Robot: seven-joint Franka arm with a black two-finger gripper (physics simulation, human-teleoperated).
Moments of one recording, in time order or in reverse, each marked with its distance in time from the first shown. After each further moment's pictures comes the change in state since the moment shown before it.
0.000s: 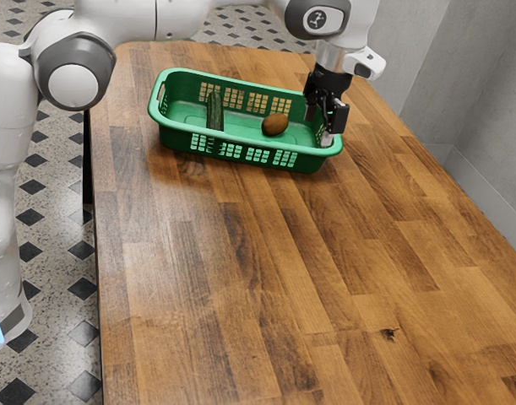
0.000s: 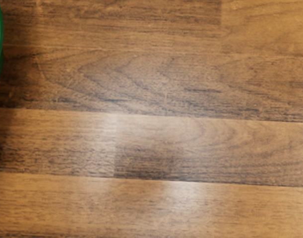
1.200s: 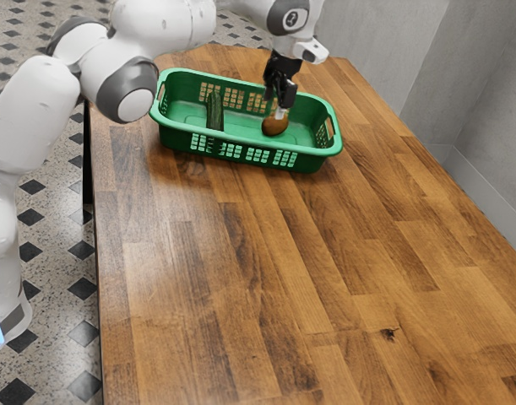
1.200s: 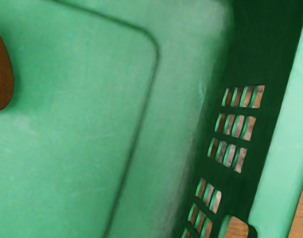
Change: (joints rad) arm 0.043 0.186 0.434 0.060 -0.163 -0.004 0.437
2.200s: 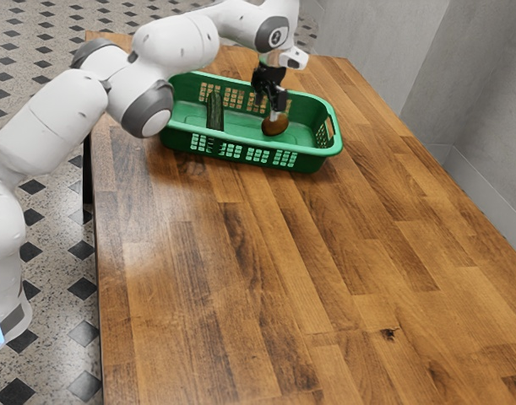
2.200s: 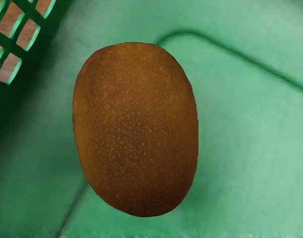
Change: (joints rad) arm 0.200 0.324 0.017 0.266 -0.186 0.158 -0.003
